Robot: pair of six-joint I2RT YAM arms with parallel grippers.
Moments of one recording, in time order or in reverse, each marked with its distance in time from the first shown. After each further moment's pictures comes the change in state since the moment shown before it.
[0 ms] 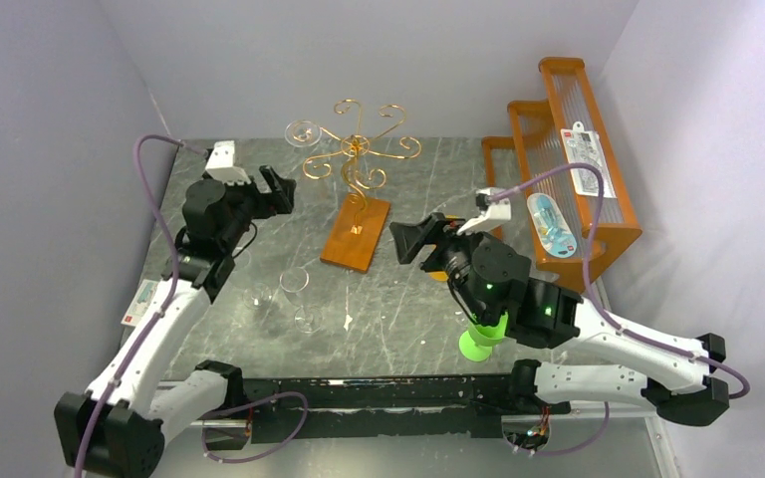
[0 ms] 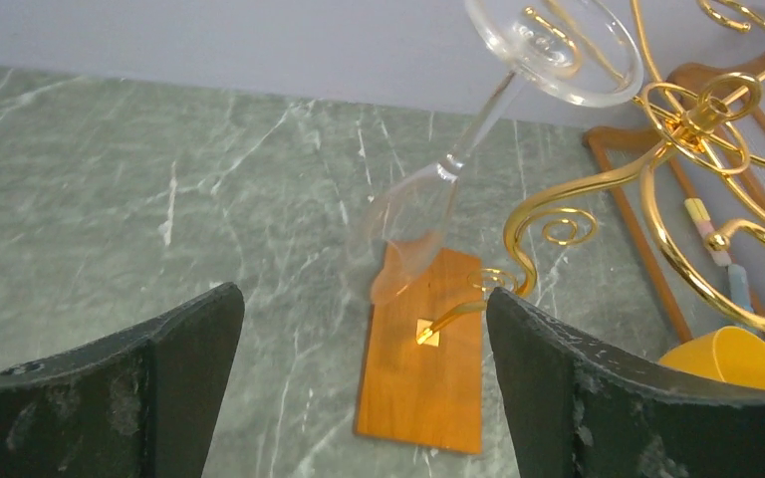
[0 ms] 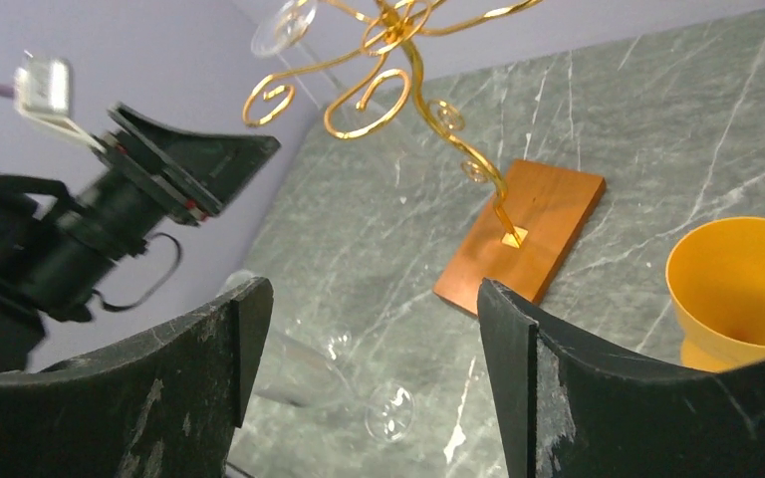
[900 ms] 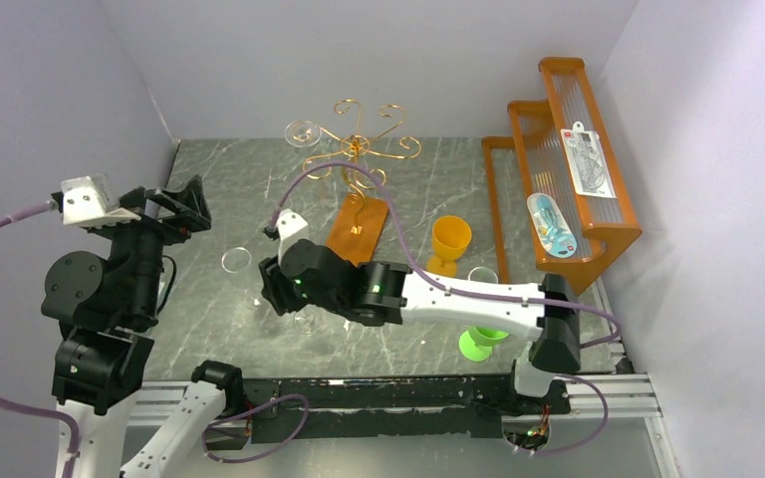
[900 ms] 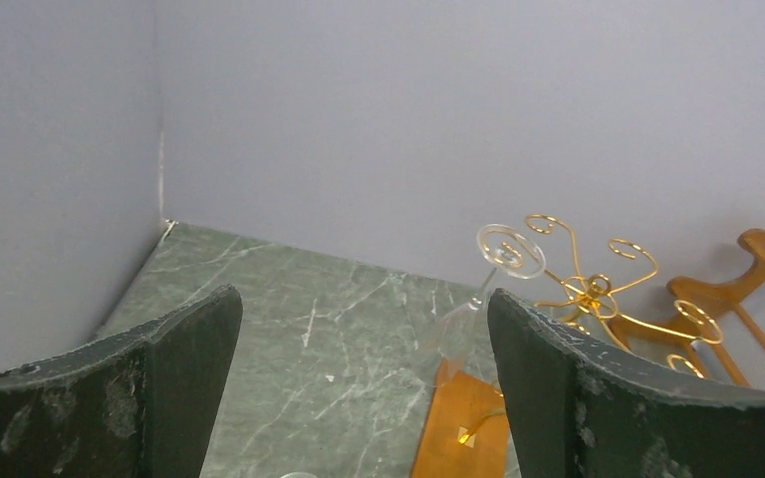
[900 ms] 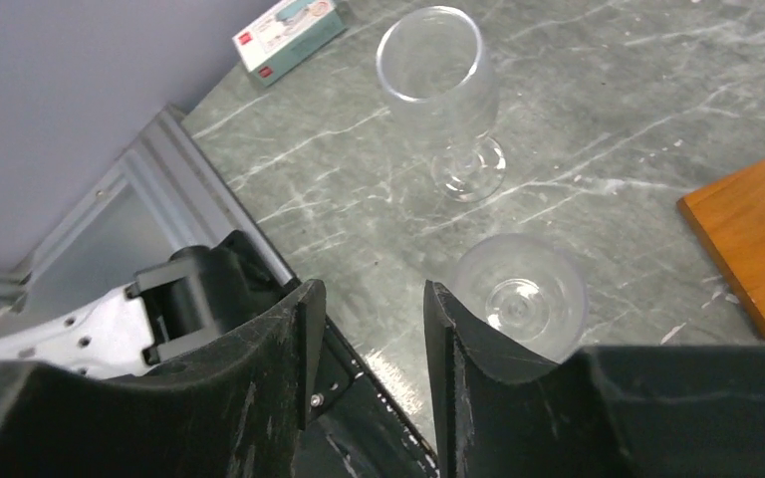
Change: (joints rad) left arm 0.000 -0.433 0.389 -0.513 -0.326 0.076; right arm 0.130 0.794 0.544 -0.148 -0.528 -0.149
